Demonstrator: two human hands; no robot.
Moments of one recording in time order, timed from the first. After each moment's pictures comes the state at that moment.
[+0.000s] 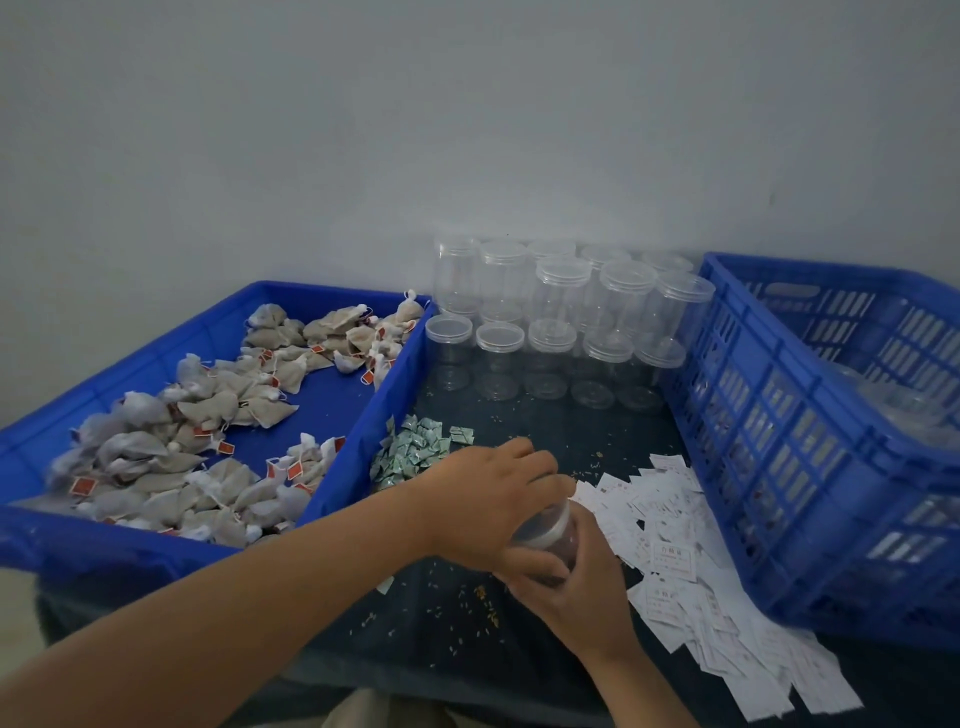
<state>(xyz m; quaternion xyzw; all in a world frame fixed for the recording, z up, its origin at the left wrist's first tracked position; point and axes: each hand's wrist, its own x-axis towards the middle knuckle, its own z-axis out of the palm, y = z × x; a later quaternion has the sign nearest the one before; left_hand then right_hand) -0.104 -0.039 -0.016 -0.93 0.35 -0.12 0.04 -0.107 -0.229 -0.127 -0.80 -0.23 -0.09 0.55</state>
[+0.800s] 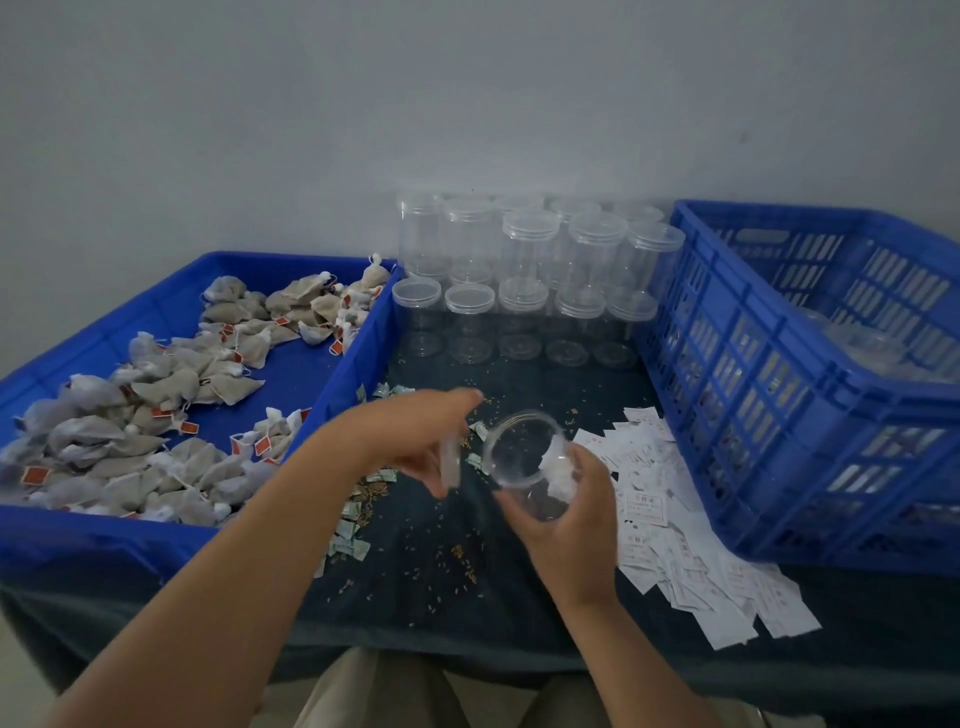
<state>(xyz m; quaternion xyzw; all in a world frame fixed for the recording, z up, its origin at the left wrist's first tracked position) -0.094 -0.019 0.018 -0.85 -0.14 0.21 -0.47 -0.102 -0.229 -0.136 -0.82 -0.13 -0.25 0.50</state>
